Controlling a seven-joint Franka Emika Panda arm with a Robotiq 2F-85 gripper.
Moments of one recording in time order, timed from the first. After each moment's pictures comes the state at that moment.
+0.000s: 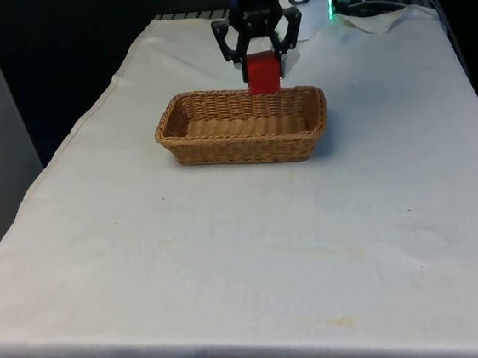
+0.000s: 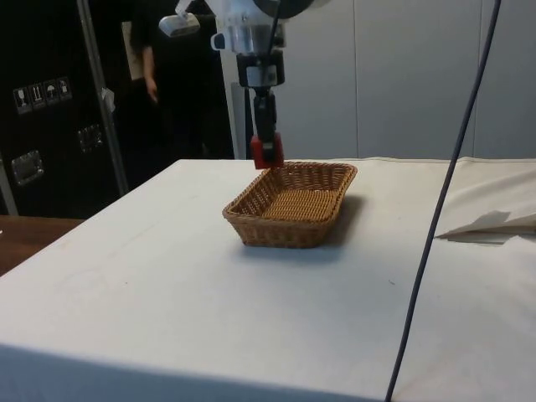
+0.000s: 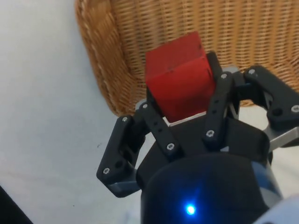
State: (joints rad) arm 0.01 0.10 -0.11 -2.32 -0.01 2.44 -0.39
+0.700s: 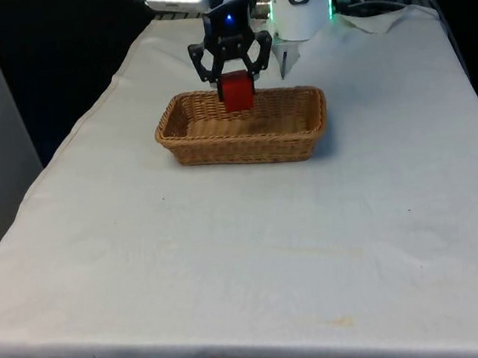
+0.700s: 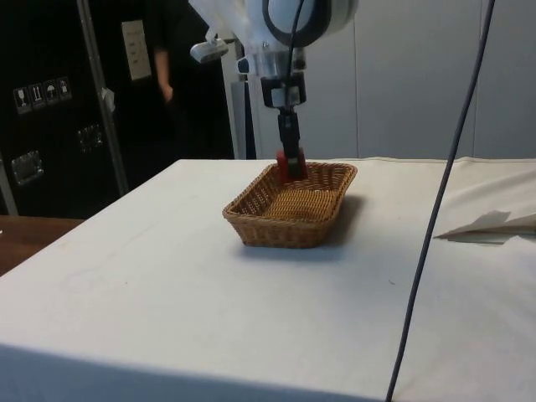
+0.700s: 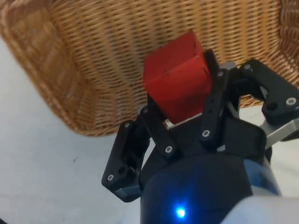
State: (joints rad) arm 0.00 0.17 -0.20 -2.36 -0.01 2.50 -0.51
